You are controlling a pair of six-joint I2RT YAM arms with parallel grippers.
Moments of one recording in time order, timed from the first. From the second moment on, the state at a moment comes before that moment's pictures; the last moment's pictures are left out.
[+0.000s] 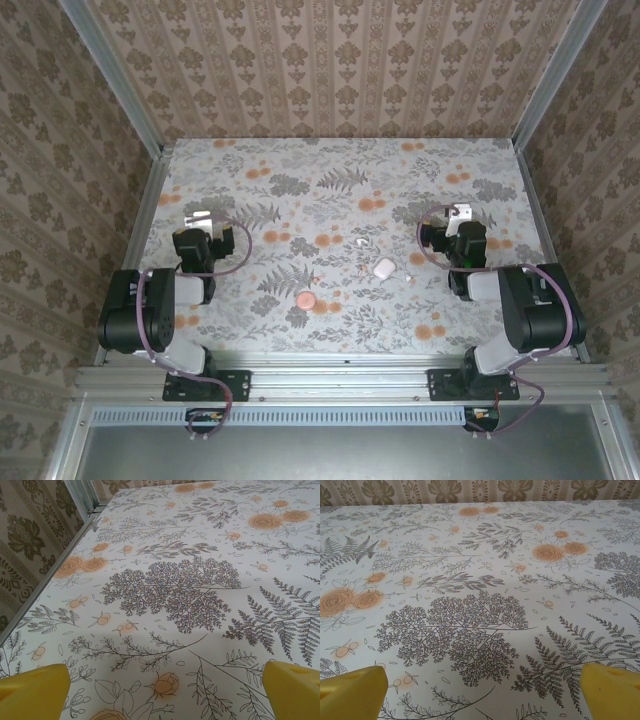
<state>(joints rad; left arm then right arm) -0.04 1.54 0.37 0.78 -0.17 0.07 0.00 1.54 0.40 0.77 0.02 0.03</state>
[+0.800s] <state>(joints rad) -0.04 1.54 0.38 0.76 -0.18 0.06 0.00 1.48 0.41 0.65 0.02 0.04</state>
